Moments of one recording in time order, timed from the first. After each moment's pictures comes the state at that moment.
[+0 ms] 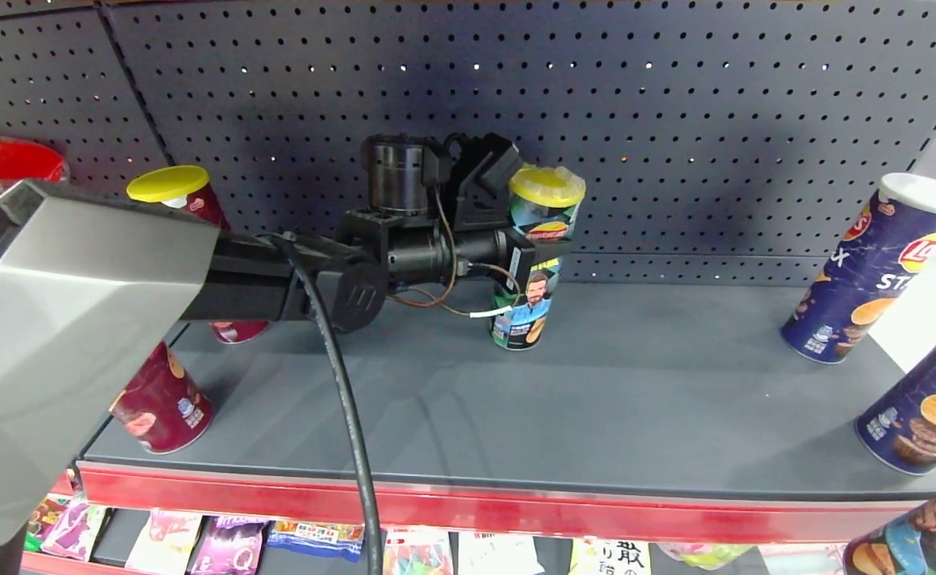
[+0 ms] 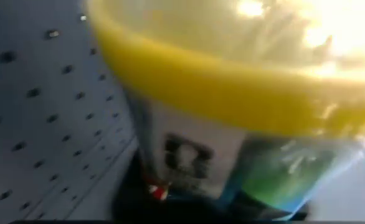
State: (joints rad) left arm -0.60 2.18 -1.61 -0.45 -0.52 0.13; right arm 0.17 0.50 -0.40 0.06 0.20 -0.09
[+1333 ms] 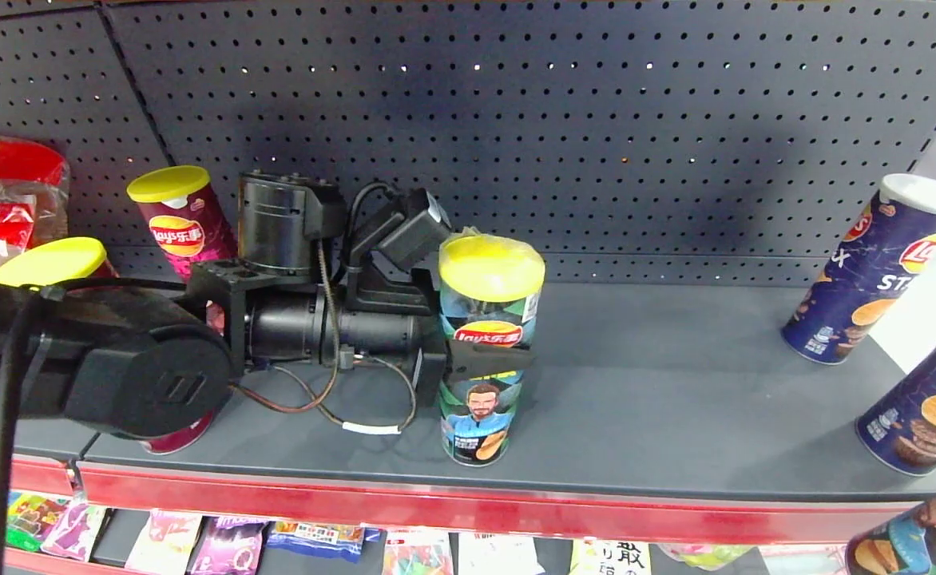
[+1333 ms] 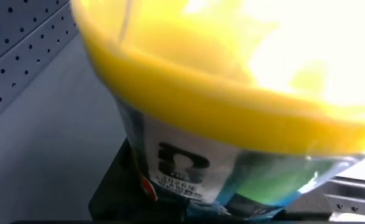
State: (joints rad) left arm -0.59 1.80 -1.03 -0.47 -0.79 0.23; right arm 0.17 0.50 -0.41 0.06 0.21 -0.08
